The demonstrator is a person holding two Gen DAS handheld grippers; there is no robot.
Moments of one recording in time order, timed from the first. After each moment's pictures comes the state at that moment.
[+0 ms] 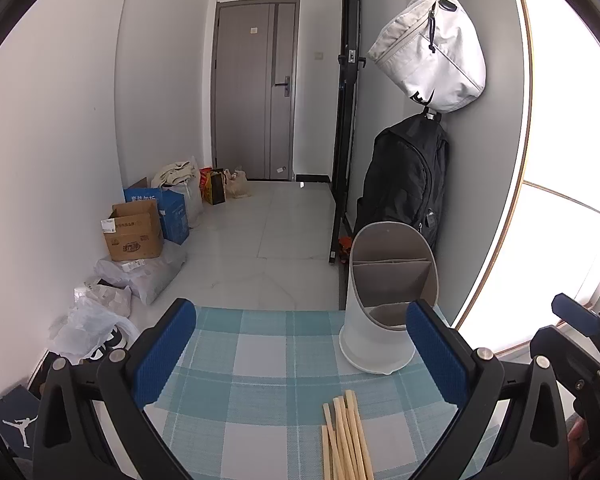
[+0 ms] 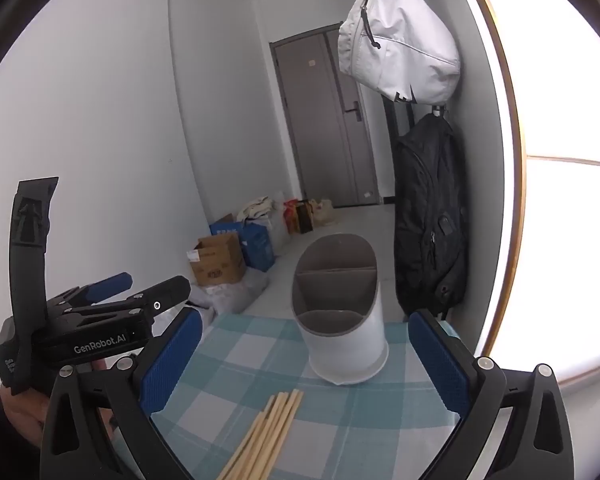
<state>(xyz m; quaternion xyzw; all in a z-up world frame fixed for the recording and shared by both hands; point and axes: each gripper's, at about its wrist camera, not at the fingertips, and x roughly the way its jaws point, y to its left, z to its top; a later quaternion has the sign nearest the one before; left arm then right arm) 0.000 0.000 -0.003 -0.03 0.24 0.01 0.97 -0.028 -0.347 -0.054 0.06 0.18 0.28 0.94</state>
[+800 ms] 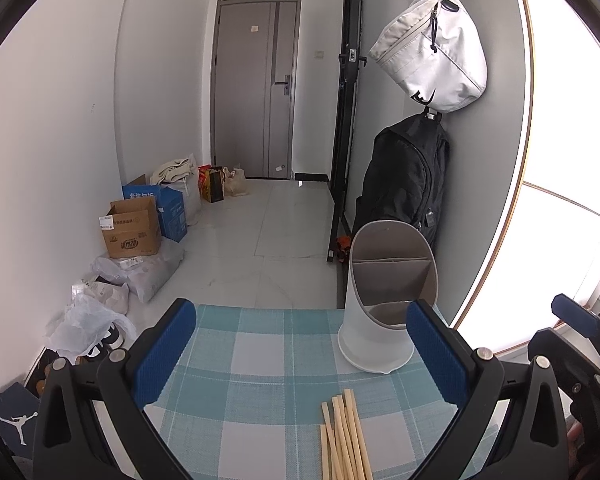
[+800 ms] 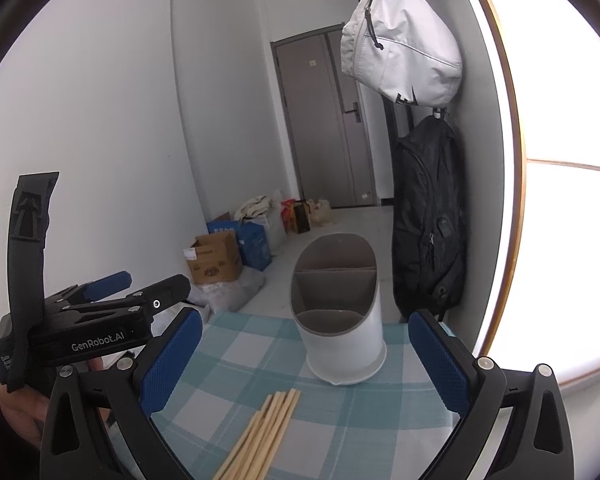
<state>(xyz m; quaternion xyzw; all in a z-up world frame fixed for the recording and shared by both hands) 0.002 0.002 -0.004 -0.04 0.24 0.01 0.97 -0.030 -0.345 -0.057 0.06 0.18 0.27 0.94</state>
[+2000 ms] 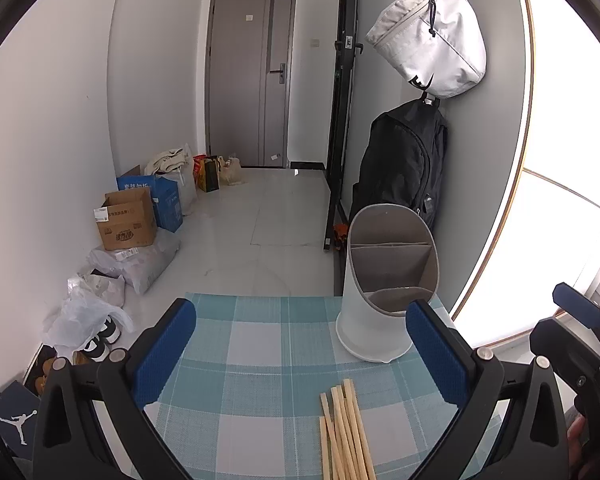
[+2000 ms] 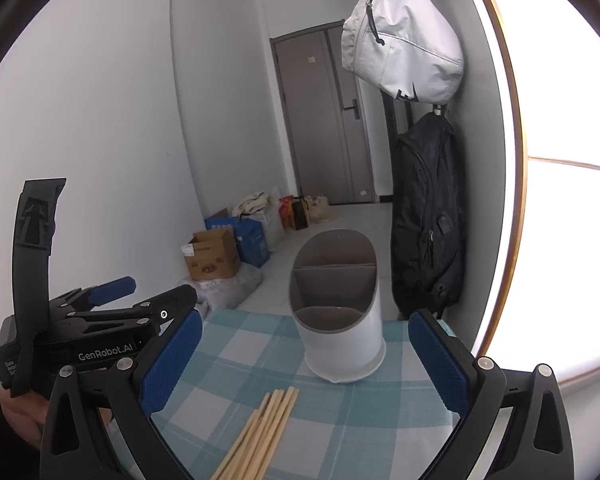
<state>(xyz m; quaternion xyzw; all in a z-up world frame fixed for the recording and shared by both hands) 0.007 0.001 -0.016 -0.04 0.27 0.00 0.96 -0.026 -0.339 -0.059 0.05 0.19 0.26 0.94</state>
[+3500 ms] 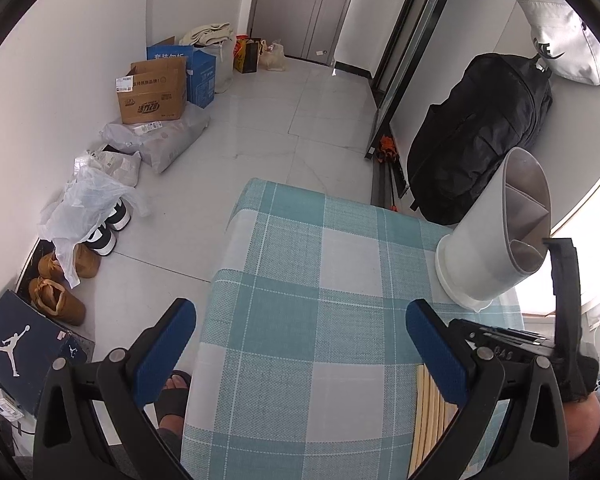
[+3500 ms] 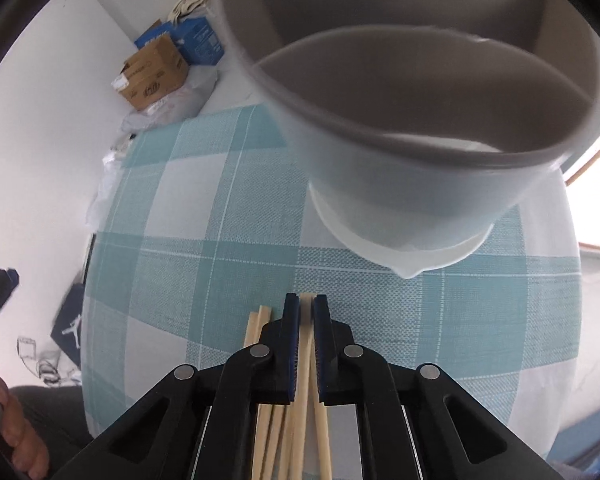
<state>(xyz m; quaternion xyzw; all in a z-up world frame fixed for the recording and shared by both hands) 0.054 0.120 -0.083 -0.14 0.45 0.03 0.88 0.108 -0.231 -0.189 0.02 0.57 0.21 0.79</state>
